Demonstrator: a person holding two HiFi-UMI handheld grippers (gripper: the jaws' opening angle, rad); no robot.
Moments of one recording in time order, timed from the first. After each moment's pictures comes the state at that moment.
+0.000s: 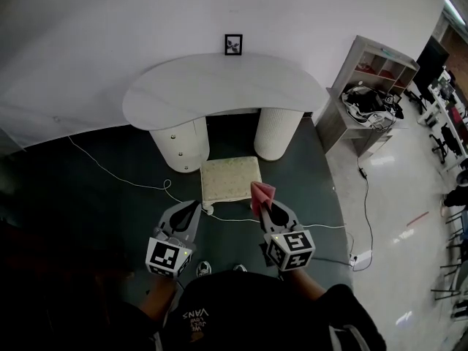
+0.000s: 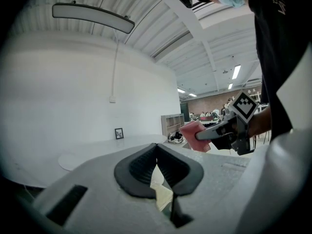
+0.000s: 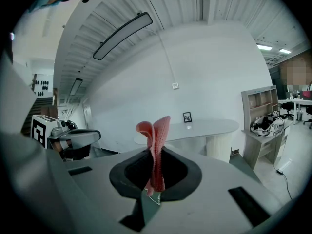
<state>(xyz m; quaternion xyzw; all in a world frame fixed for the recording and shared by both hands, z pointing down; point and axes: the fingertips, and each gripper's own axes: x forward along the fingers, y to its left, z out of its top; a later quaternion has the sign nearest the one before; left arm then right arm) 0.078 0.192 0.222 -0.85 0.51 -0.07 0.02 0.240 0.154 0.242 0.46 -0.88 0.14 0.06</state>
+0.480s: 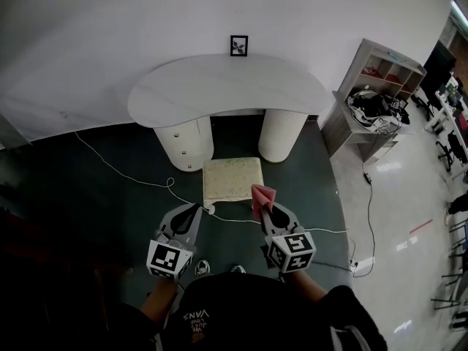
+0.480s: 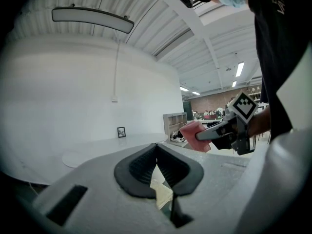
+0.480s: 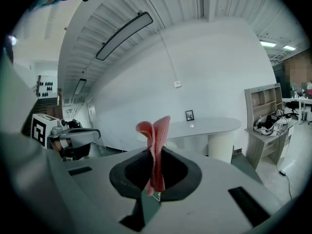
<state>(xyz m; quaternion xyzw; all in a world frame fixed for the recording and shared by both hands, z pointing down) 0.098 0.209 0.226 -0.84 0.53 -0.08 0.01 0.262 0.162 0.249 0.44 -0.89 0.14 0.07</state>
